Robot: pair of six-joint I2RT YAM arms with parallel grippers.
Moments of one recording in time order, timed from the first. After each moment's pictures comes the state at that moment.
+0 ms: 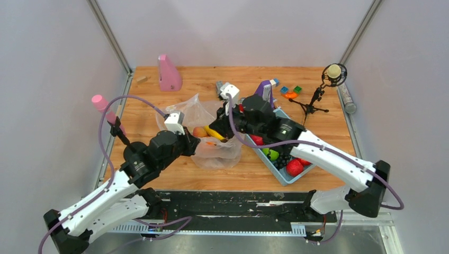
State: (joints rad) left arm -0.80 0.67 0.70 -0.41 -0.26 -0.60; right arm 0.96 1.30 1.36 -0.33 -0.11 0.16
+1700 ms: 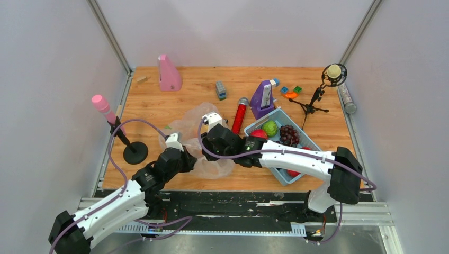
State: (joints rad) left arm -0.74 0.65 0.29 -0.23 -0.24 -0.75; right arm 1.18 1.54 1.23 -0.33 0.24 0.54
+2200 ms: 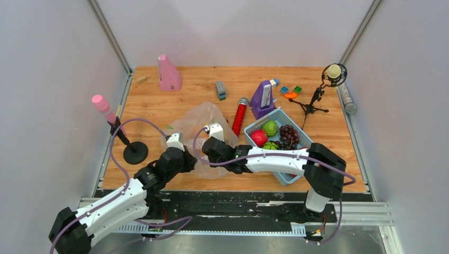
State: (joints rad) left arm -0.74 0.68 0.29 -0.22 -0.25 -0.75; right arm 1.19 1.67 1.13 -0.25 0.35 0.65
